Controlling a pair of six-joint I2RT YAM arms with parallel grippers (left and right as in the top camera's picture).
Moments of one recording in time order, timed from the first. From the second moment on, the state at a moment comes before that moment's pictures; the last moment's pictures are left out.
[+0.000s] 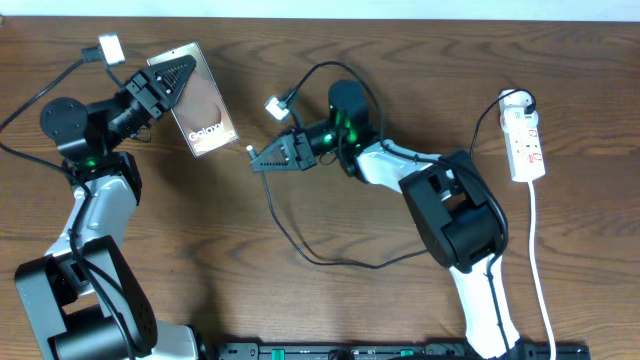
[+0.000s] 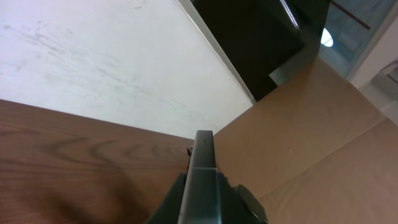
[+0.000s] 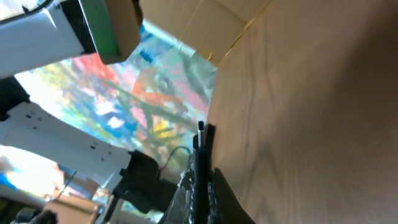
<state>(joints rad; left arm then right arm) 0.33 1.65 0.91 1.00 1.14 -1.11 0.56 2.30 1.40 0.85 -1.46 0.92</state>
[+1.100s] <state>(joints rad) 0.27 1.65 0.91 0.93 0.99 -1.15 0.59 2.30 1.40 1.37 -1.44 1.33</state>
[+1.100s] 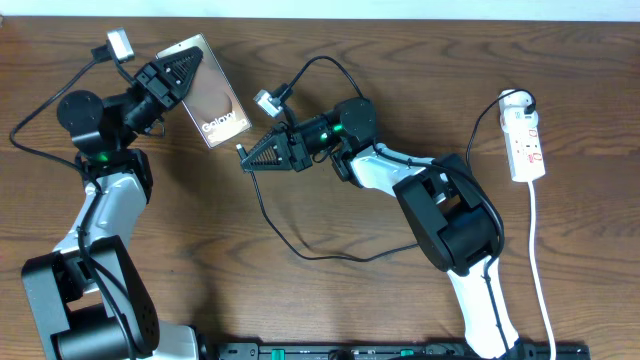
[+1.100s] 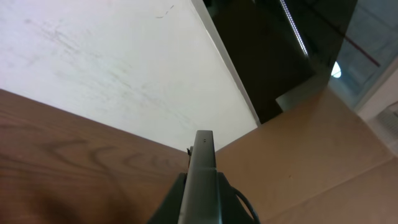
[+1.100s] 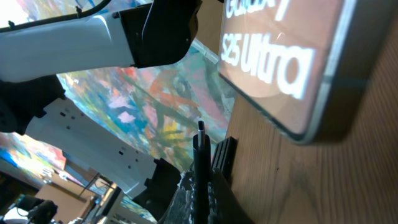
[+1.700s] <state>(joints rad) 0.27 1.65 0.91 0.94 1.06 -1.19 0.59 2.30 1.40 1.37 -1.44 1.34</state>
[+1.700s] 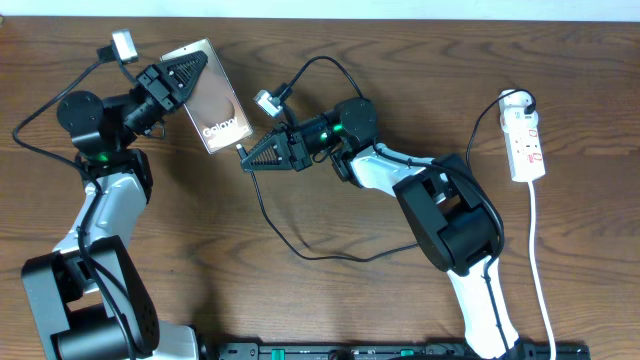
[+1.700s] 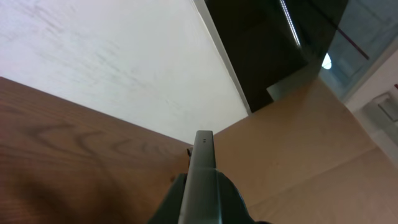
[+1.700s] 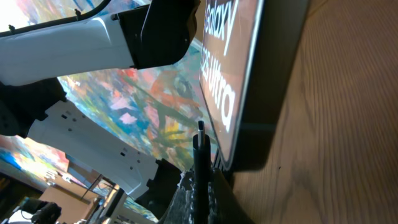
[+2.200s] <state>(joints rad) 0.25 1.65 0.91 0.94 1.05 -1.19 0.59 2.30 1.40 1.37 -1.44 1.34</state>
